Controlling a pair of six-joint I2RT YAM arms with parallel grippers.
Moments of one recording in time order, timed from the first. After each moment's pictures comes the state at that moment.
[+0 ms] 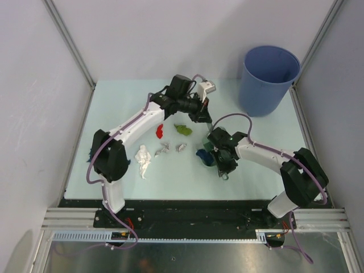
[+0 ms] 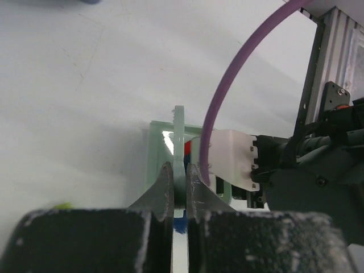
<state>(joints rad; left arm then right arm) -0.62 1.91 1.73 -0.49 0.68 0.07 0.71 1.57 0.99 -0.80 0.02 0.36</state>
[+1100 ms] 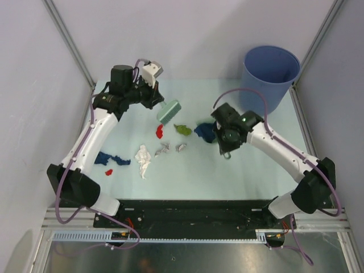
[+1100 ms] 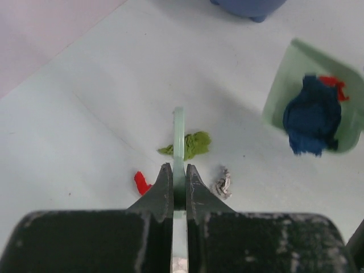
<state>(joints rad) -0.29 1.51 1.59 -0.59 0.48 0.22 0.69 1.46 1.32 -1.06 0.10 0.31</state>
